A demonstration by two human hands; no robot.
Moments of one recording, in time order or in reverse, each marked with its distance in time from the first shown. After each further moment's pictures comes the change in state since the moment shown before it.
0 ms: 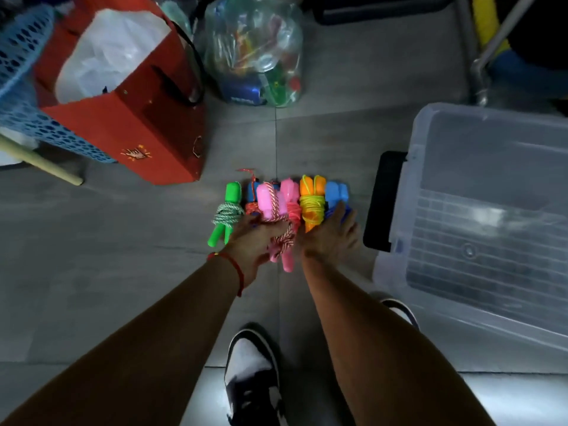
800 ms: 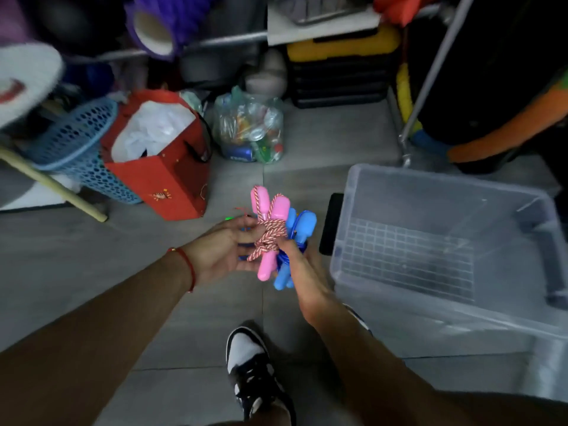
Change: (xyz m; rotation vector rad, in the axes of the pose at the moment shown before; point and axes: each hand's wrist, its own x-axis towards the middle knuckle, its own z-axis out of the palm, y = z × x) left_hand -0.147 0.085 -0.016 0.072 -0.407 0.120; right_hand -0.100 -0.018 -0.197 0.918 -0.620 -0.076
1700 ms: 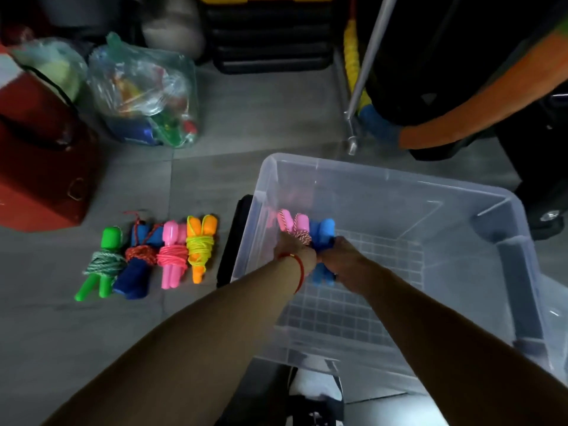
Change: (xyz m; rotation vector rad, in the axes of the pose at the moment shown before) left_hand 0.286 -0.108 0.222 0.305 0.378 -0.126; right_hand 0.189 0.045 -0.251 -0.462 0.084 0.424
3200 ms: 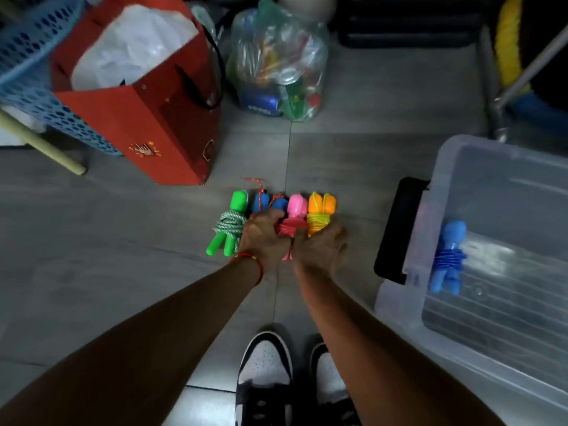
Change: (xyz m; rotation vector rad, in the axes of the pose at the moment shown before) left_hand 0.015 -0.107 -0.278 0.384 0.273 0.337; right_hand -0.018 -0.043 0.307 -0.106 0.482 -0.246
